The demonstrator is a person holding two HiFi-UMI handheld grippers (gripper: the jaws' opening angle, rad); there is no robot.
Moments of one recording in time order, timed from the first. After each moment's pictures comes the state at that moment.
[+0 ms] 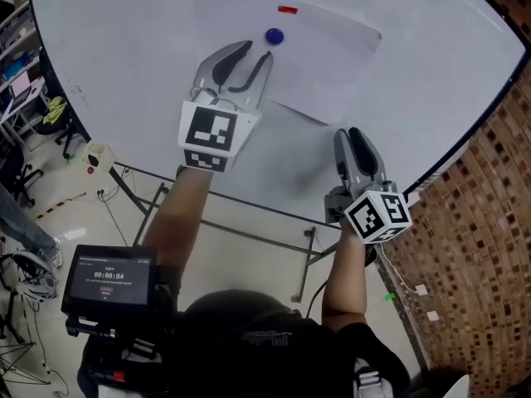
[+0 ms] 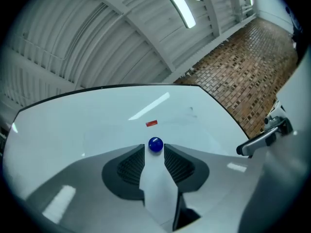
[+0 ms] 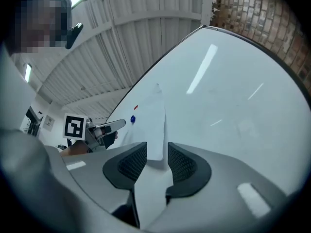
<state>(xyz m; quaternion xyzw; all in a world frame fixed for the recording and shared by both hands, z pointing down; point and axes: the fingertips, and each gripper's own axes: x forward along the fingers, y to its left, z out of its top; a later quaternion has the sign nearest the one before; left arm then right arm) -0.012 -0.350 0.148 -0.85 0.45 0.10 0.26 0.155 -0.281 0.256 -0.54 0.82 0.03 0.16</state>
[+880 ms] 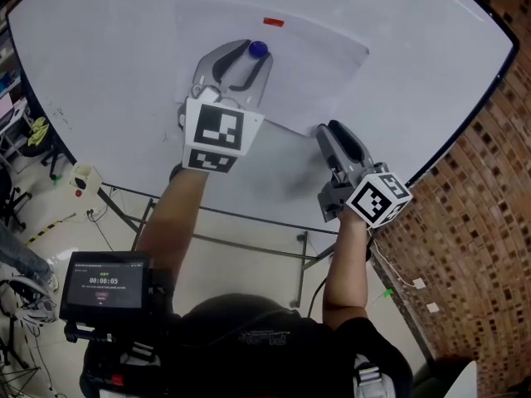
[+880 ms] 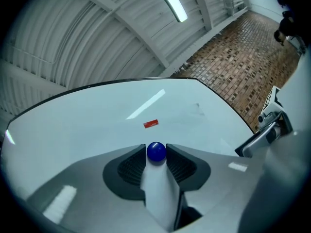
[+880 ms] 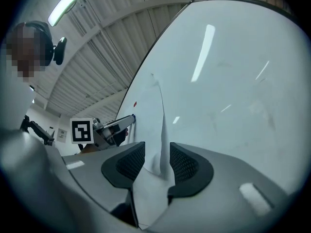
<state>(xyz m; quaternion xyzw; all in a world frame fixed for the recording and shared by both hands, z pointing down) 0.006 -0.363 0.132 -0.84 0.45 0.07 0.29 0.138 -0.305 0.247 -0.47 0.87 -0.04 0.16</state>
